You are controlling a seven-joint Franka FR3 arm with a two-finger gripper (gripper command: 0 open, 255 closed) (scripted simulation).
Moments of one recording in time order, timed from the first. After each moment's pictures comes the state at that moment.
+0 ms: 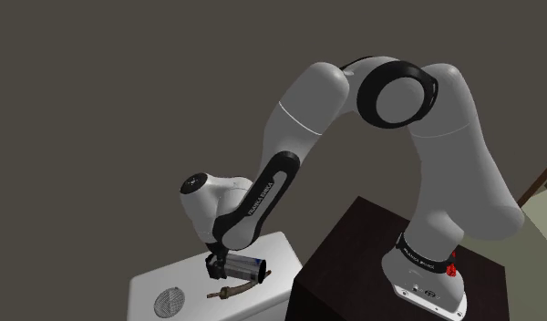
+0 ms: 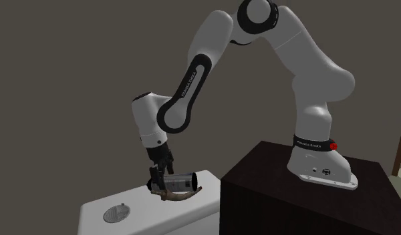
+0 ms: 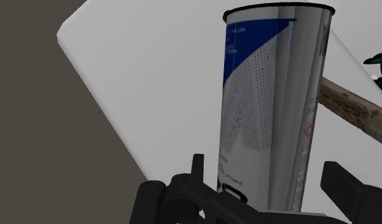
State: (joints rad) arm 0.54 0.66 0.11 -1.97 -0.19 2.40 0.38
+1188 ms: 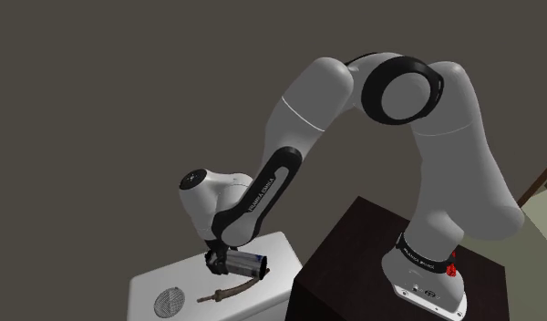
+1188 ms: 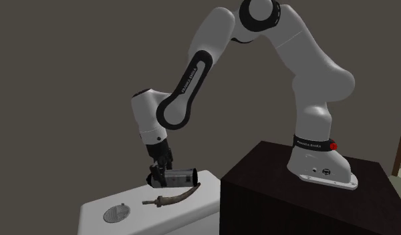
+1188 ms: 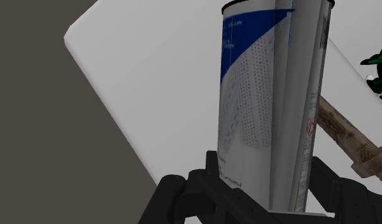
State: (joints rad) arm 0.54 0.63 0.11 -1.98 -0.18 2.38 0.38
